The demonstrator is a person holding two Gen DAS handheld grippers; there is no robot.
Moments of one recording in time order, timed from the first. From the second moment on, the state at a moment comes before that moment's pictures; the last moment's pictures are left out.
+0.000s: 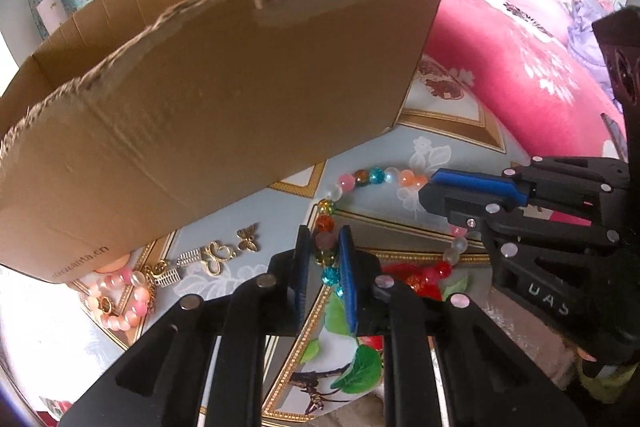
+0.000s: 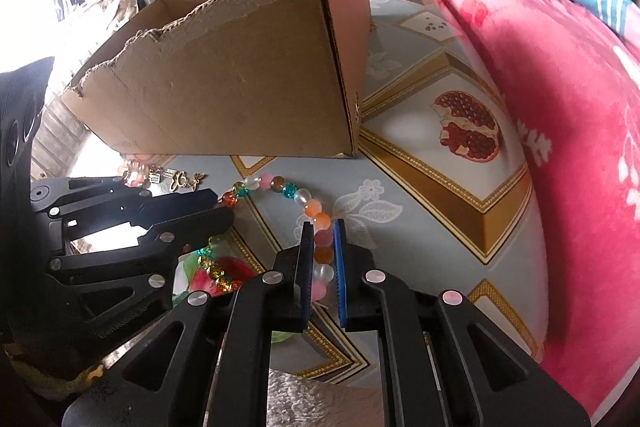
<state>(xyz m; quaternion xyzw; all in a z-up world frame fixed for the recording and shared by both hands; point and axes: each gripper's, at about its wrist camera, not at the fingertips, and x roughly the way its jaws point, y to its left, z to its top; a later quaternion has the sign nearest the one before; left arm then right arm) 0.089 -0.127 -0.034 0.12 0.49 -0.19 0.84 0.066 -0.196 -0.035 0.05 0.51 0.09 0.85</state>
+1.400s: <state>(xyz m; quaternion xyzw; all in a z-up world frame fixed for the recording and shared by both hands) 0.092 -0.123 -0.028 0.11 0.49 -0.17 0.85 0.072 -0.201 -0.029 0.07 0.51 0.08 0.85</state>
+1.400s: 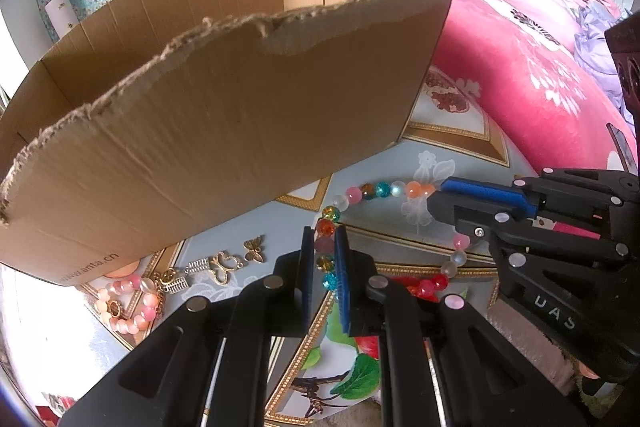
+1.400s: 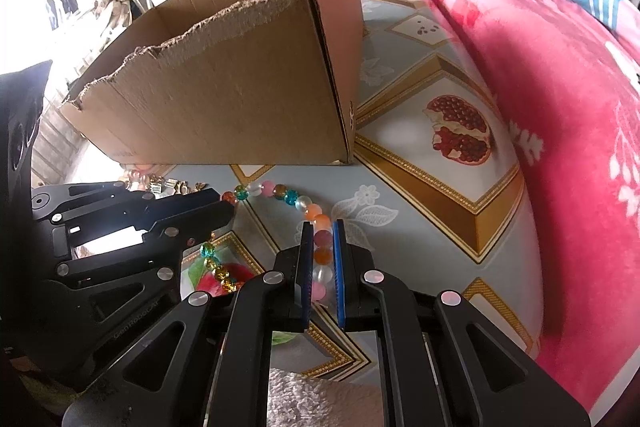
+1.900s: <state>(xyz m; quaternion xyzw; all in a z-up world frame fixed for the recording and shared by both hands) 0.076 -0.115 -0.007 0.09 0.46 -0.20 0.86 0.063 -0.202 -0.013 0.06 0.49 0.07 0.86</state>
